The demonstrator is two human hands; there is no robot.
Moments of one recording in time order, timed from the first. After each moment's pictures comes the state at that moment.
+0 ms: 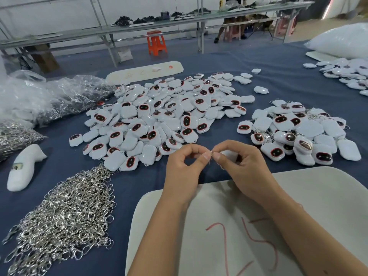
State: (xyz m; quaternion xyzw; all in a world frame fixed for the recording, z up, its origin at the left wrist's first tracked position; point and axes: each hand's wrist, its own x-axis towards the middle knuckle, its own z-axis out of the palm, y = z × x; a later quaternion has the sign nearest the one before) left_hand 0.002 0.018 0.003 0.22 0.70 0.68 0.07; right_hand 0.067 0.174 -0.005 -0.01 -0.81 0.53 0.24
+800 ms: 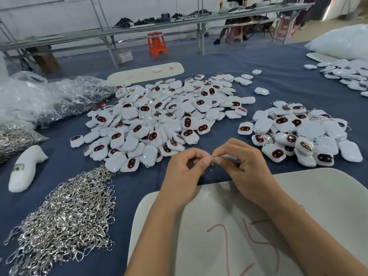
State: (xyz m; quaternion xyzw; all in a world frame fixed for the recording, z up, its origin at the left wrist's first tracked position) left_hand 0.000 0.009 0.008 0.27 0.73 0.62 0.10; right_hand 0.067 0.177 -0.001 0.04 -0.87 0.42 0.26
